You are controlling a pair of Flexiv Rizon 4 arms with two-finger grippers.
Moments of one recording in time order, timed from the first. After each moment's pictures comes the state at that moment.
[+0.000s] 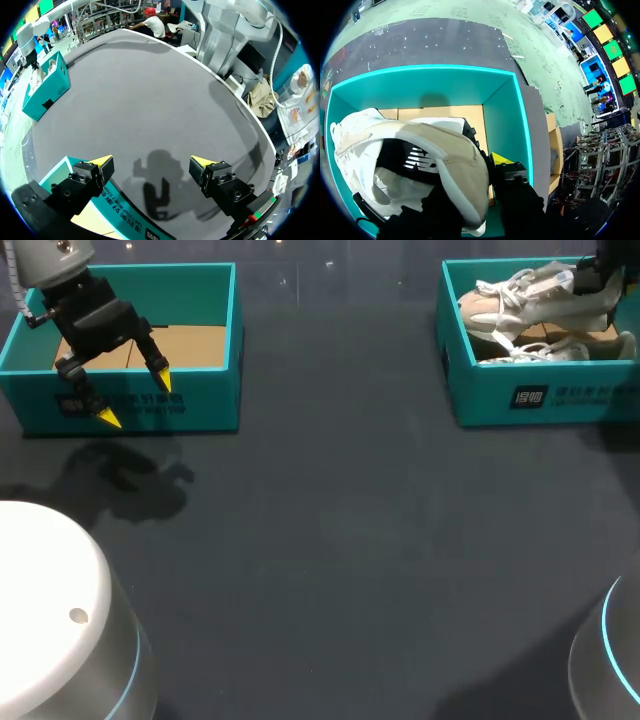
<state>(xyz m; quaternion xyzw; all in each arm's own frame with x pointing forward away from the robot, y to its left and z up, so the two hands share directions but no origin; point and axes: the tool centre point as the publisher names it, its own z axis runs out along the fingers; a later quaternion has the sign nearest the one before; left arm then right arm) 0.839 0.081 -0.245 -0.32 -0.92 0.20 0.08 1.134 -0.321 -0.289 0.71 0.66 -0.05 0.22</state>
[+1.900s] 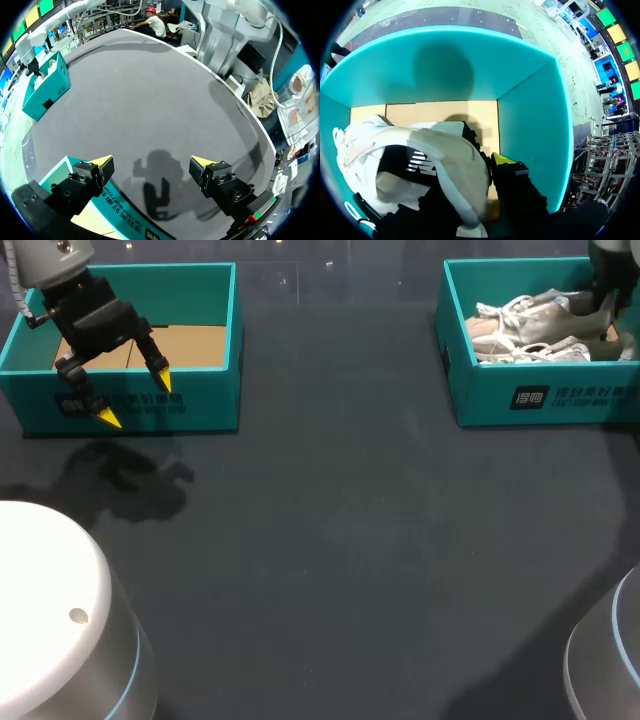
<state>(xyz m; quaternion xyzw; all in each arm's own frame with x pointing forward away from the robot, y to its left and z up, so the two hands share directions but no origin) 0.839 0.081 -0.245 -0.32 -0.92 0.20 0.08 1.154 -0.335 -0.351 0.71 0.69 -0.05 0.15</state>
